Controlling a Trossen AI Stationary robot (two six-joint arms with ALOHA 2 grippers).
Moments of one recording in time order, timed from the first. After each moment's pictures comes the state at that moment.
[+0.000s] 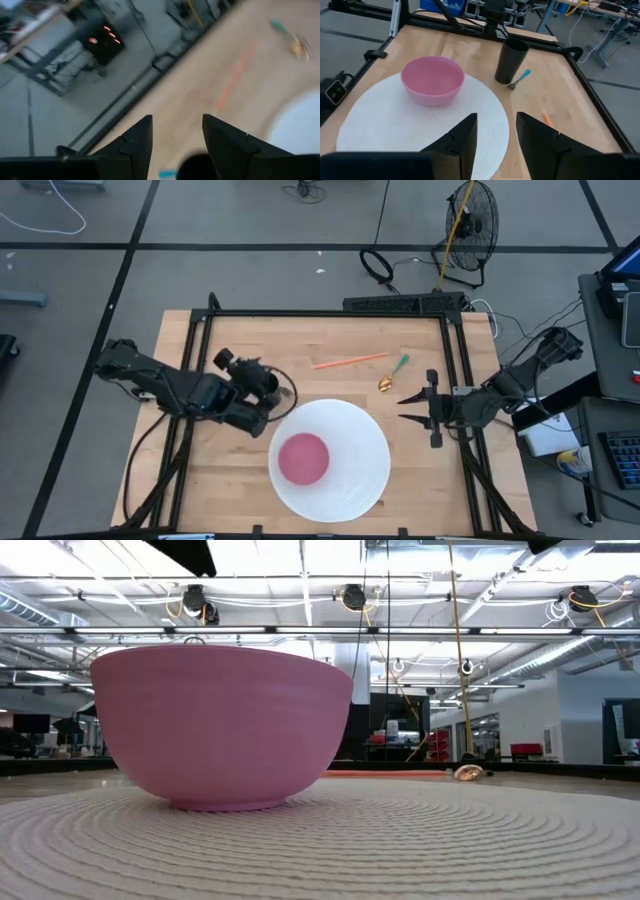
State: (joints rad) left arm -0.37 1.44 1.39 -1.31 -1.03 -0.92; right arm 0.61 0.79 0.79 -0.50 0.60 0.13
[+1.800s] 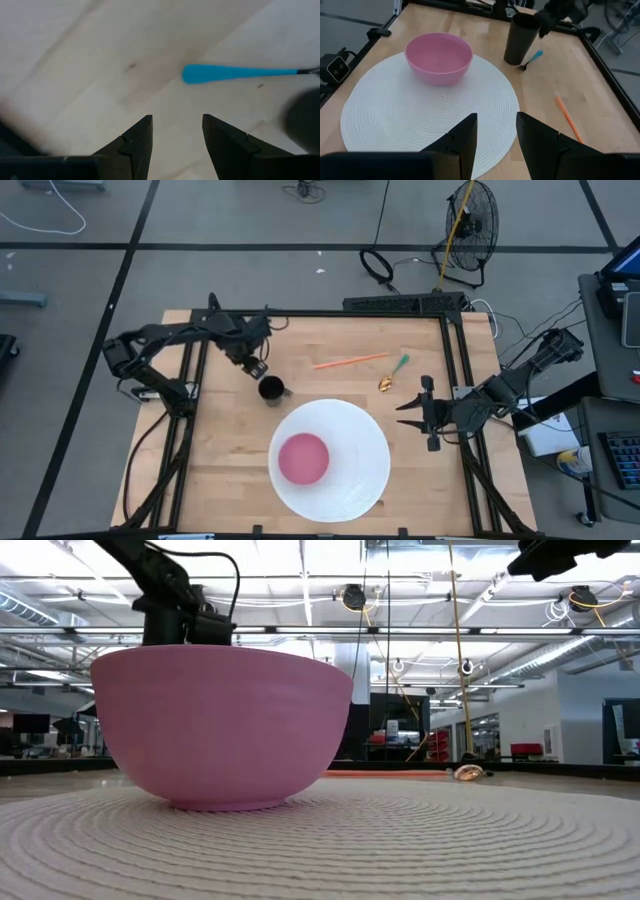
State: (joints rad) left arm 0.59 1.50 0.93 -0.98 -0.01 -0.28; right arm 0.60 0.79 0.70 -0.48 0.54 0.17
